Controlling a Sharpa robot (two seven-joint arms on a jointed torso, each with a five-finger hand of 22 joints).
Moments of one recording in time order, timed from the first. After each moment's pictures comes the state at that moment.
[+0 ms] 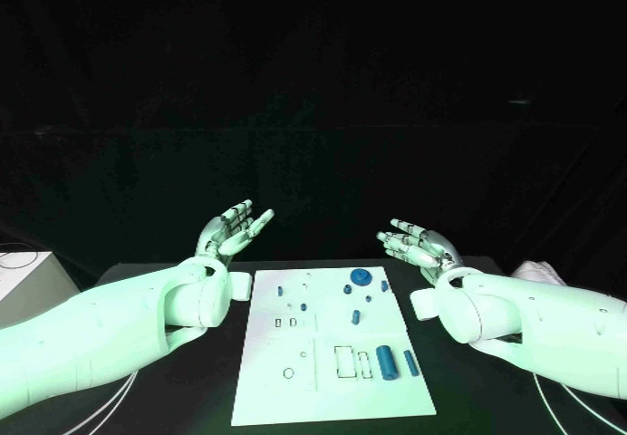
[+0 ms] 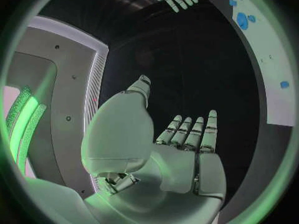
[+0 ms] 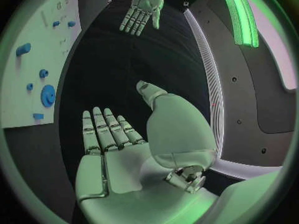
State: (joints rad) left arm 1.20 -0.72 -0.06 1.33 0.03 -0.54 0.51; left_hand 1.32 -0.17 0.16 0.29 0.05 0.26 0.14 0.11 0.04 0.26 0.17 0.03 0.03 0.28 0.23 0.03 0.04 0.08 0.40 0.28 0.04 0.05; right arm 1.25 -0.80 -0.19 1.44 0.01 -0.53 0.41; right_hand 1.18 -0.09 0.37 0.08 0.24 0.31 0.14 0.06 0.07 0.47 0.25 0.04 0.04 0.47 0.23 0.06 0.06 0.11 0.32 0.28 0.07 0.05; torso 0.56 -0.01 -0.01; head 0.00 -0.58
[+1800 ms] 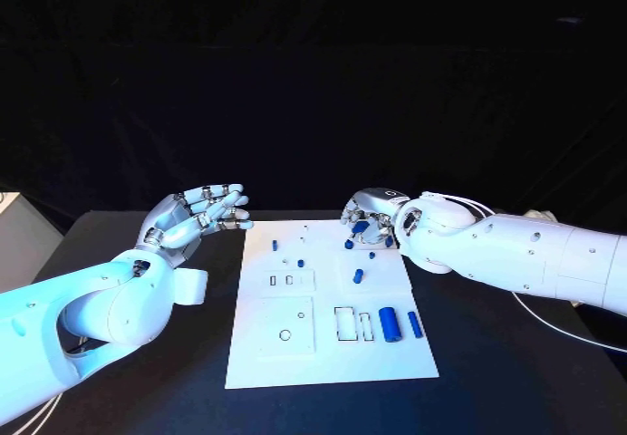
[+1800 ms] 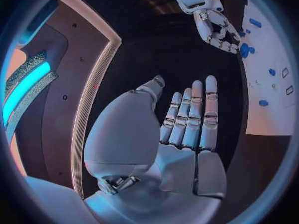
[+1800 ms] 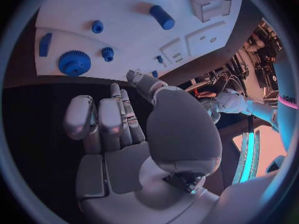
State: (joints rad) left arm 1.22 -0.97 -0.03 1.72 0.03 -0.39 0.54; left_hand 1.44 -0.15 0.32 0.20 0.05 0.79 0.20 0.31 0.15 1.00 0.18 0.15 0.07 0.95 0.12 0.49 0.36 0.17 0.96 0.22 0.46 0.25; right arm 1.37 -0.69 -0.19 1.28 -1.44 -0.31 -0.09; right_hand 1.27 -0.23 0.55 -0.06 0.17 0.97 0.16 0.16 0.18 1.11 0.10 0.07 0.07 1.46 0.02 1.18 1.01 0.11 1.31 0.12 1.29 1.10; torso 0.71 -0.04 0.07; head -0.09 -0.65
